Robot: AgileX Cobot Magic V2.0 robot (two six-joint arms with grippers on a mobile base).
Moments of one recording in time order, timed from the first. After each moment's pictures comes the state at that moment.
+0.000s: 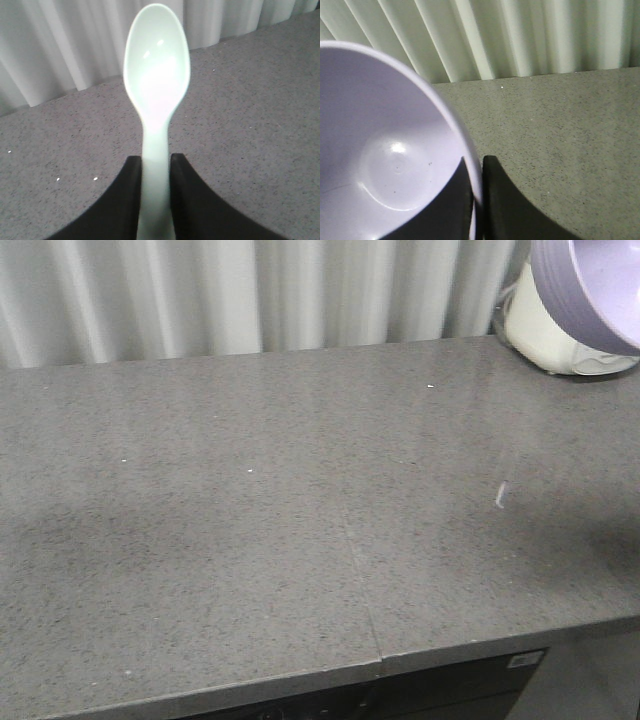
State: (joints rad) left arm -0.07 1.25 -1.51 -0.11 0.87 0.15; right arm -0.45 1.26 -1.46 1.07 1.18 -0.73
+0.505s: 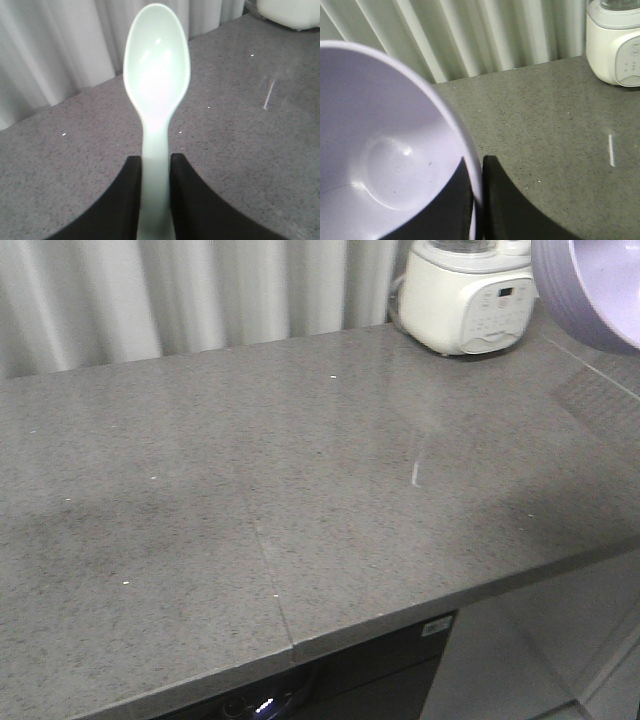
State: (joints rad) left arm -0.07 1.25 -1.51 -0.11 0.87 0.15; right arm -0.45 1.26 -1.46 1.07 1.18 -0.73
